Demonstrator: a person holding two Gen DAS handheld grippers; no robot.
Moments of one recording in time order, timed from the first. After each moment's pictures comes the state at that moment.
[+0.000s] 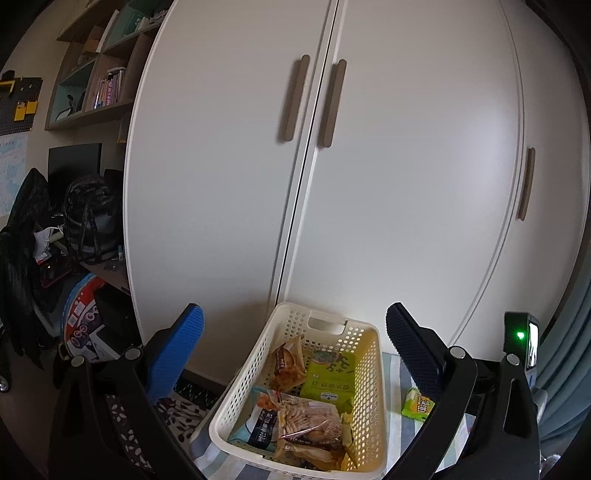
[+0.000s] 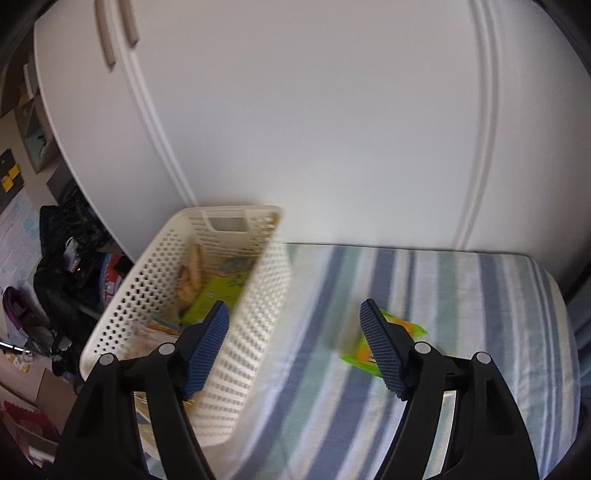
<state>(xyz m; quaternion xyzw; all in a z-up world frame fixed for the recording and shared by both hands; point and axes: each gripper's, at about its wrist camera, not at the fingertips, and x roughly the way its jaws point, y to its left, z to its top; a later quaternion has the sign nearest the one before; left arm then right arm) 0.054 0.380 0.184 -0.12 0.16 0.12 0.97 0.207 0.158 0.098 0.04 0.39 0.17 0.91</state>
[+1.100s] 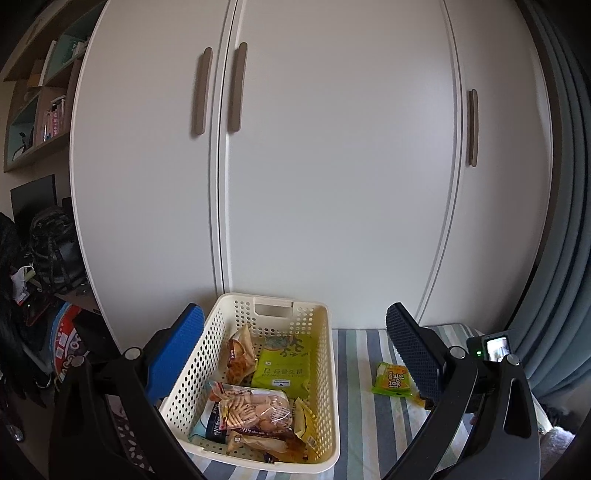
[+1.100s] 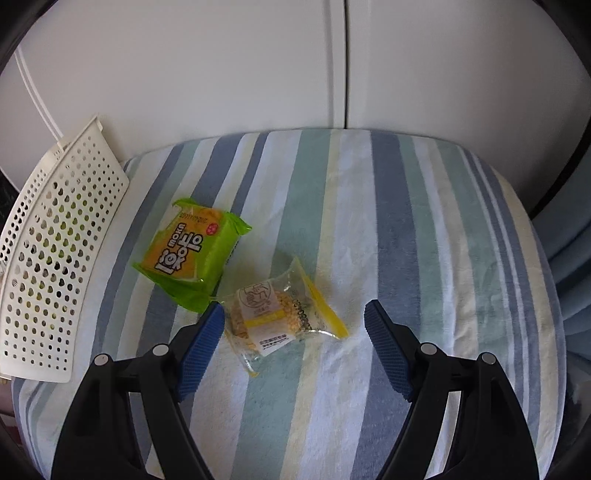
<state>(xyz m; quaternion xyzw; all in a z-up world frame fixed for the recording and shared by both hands) 0.074 0.305 0.176 -0.04 0.19 0.05 0.98 0.234 0.048 -0.020 0.01 0.51 0.06 0.86</state>
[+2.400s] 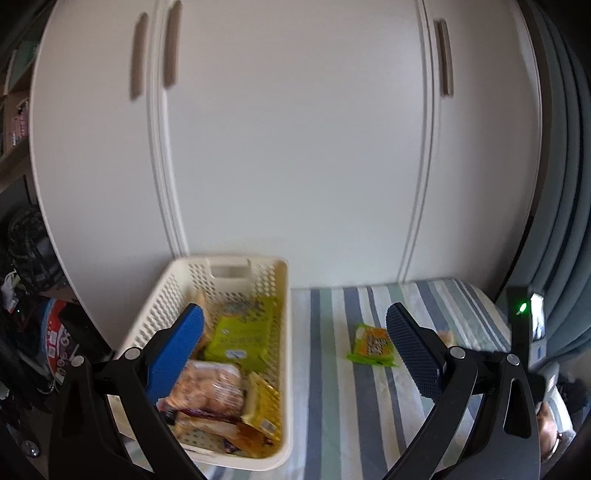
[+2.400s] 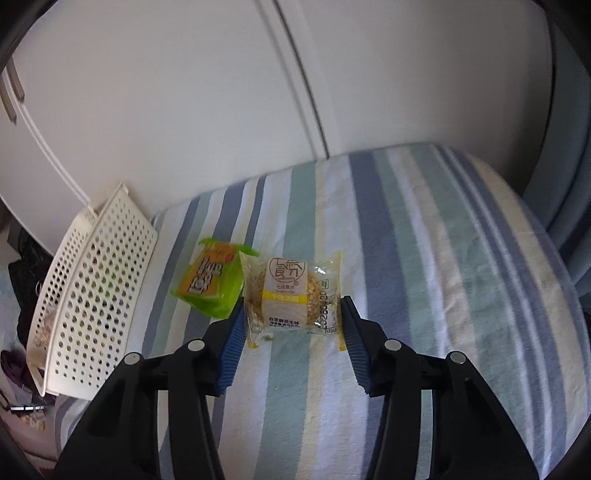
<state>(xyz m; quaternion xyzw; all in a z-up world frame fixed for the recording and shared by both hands) 0.114 0.249 0.127 0.00 0.26 0.01 0.96 0.185 0.042 -0.008 0.13 0.43 0.06 0.89</state>
